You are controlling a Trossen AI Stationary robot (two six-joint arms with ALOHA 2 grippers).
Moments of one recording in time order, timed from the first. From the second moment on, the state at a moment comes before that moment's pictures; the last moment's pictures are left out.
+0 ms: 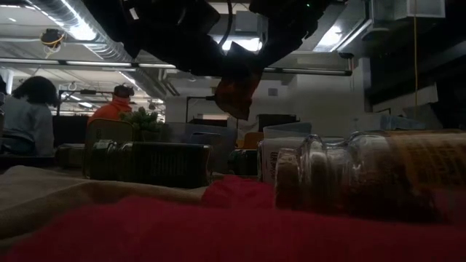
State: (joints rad) left arm 0.14 1.53 0.81 0.39 0.11 0.43; right arm -0.03 1.61 1.35 -0.57 0.06 -0.23
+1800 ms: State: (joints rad) left arm 0.21 1.53 0.81 0.40 0.01 0.31; right arm -0.56 1.61 1.56 -1.08 0.11 -0.37
